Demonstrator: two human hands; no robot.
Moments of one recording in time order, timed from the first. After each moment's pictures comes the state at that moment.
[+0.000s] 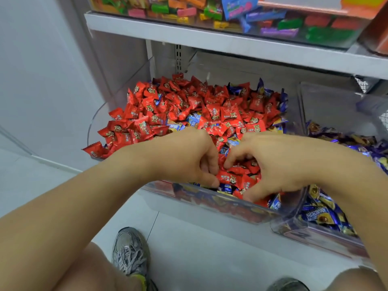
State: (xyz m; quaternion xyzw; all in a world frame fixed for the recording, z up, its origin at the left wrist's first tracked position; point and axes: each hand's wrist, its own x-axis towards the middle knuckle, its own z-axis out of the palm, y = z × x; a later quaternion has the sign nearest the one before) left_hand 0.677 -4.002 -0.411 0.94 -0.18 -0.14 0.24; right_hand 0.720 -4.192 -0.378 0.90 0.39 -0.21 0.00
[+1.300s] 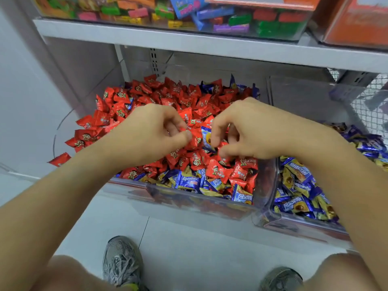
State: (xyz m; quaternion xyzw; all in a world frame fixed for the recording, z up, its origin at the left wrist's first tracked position) left_hand 0.691 -3.999 -0.404 0.95 -0.03 0.01 0.30; right_hand 0.739 -4.206 -0.371 0.91 0.37 -0.13 -0.13
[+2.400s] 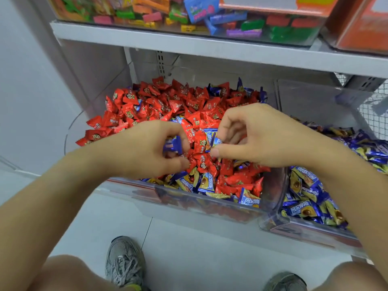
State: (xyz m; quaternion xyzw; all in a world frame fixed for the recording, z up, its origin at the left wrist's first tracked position) left_hand 0.675 -3.979 -0.400 0.95 -0.10 -0.09 0.28; right_hand 0.733 -4.209 -0.381 0.89 0.34 -0.12 -0.29
